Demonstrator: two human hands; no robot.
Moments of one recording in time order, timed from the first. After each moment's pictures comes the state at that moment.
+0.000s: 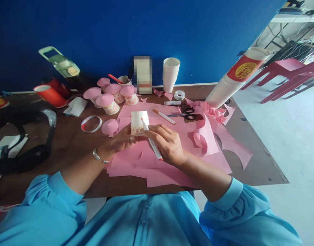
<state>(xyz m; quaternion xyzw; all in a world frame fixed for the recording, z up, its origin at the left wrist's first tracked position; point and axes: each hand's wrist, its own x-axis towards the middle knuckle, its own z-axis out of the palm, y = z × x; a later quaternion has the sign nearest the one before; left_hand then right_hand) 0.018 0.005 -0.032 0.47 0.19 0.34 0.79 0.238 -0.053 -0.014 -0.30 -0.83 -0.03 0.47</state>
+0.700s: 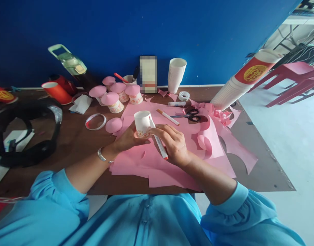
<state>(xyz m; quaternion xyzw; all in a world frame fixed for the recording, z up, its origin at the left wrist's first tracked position) 0.026 0.003 -0.029 0.61 0.30 0.37 0.63 0.239 -0.051 -0.013 -0.32 -0.81 -0.01 0.49</state>
